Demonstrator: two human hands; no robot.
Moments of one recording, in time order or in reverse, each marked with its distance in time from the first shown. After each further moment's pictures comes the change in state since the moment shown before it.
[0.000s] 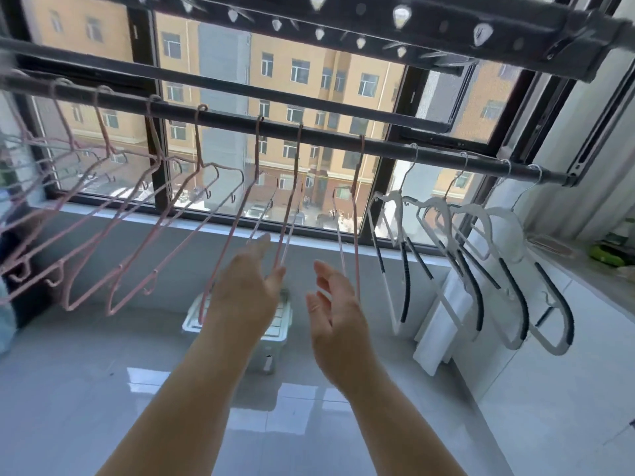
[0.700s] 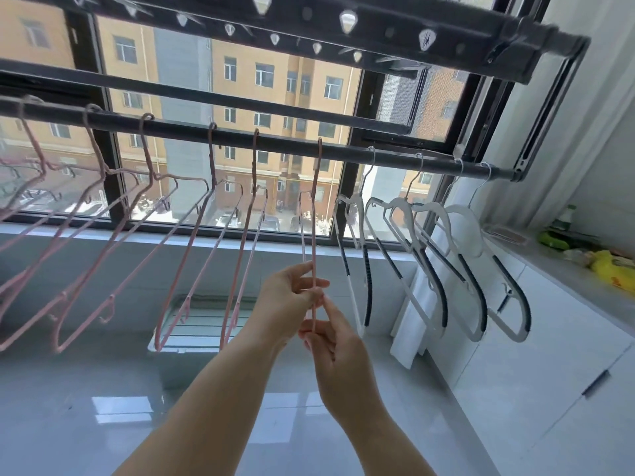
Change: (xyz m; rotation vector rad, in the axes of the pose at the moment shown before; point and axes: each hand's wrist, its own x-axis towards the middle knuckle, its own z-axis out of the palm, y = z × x) left_hand 0.012 0.028 0.082 -0.647 -0.429 -0.148; right_hand -0.021 0.048 -0.035 0.024 0.065 0.098
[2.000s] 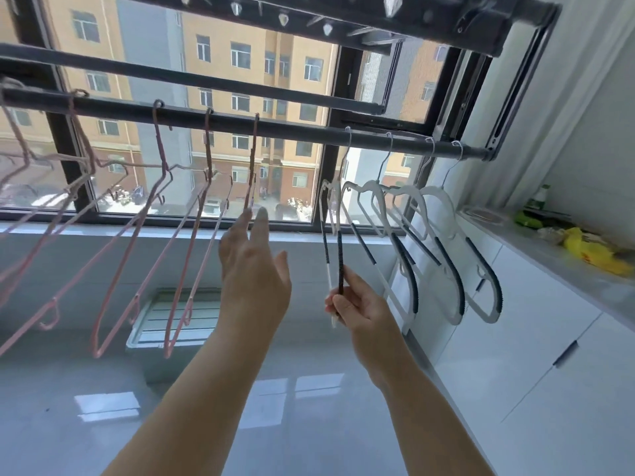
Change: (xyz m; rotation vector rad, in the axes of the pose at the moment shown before) left_hand -0.001 0.020 0.016 0.715 0.407 0.335; right_hand 0.026 0.013 -0.059 0.270 0.028 0.125
